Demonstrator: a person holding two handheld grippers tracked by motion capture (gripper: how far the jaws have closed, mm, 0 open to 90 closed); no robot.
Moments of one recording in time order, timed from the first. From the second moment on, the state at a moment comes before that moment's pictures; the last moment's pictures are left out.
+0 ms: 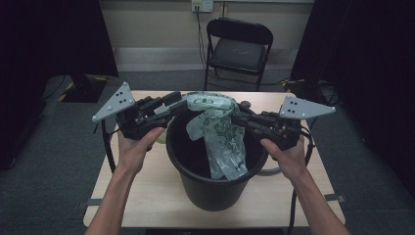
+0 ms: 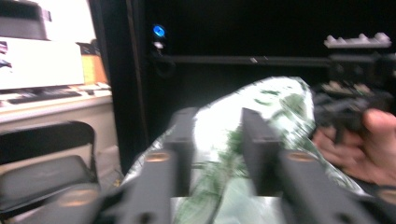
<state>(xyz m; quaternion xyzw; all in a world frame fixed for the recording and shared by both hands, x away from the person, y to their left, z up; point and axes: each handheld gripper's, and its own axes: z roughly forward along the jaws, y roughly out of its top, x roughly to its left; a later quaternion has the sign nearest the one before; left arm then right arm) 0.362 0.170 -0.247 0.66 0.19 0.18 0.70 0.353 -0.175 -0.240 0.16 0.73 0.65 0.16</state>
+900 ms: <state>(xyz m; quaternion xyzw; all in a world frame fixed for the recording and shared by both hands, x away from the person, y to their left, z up) 0.351 0.156 -0.273 0.70 0.16 0.16 0.68 0.354 -0.201 -0.247 0.20 0.72 0.65 0.17</state>
